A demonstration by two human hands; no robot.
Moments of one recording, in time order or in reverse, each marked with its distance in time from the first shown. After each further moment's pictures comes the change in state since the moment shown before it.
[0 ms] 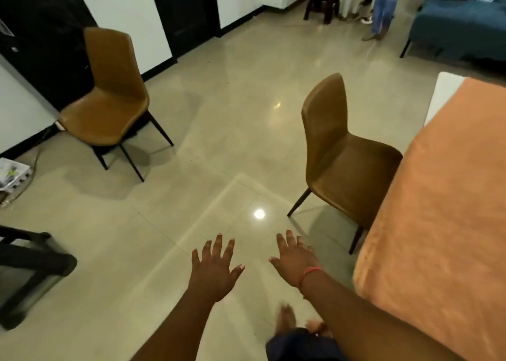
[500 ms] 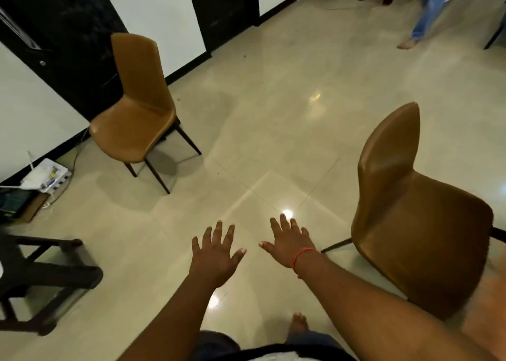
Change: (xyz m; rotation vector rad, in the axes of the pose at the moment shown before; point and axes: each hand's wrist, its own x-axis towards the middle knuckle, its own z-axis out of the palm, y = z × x) left_hand 0.234 -0.078 -0.133 0.005 -0.009 -0.179; right_hand 0.273 -0.067 -0.158 -0.017 -0.058 -0.199
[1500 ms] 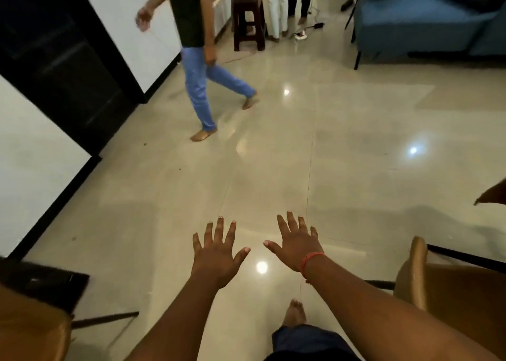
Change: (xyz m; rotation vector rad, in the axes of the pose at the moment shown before) left_hand 0.607 0.129 -0.322 0.200 0.138 0.487; right_hand 0.396 0.188 -0.380 0.264 0.325 0.433
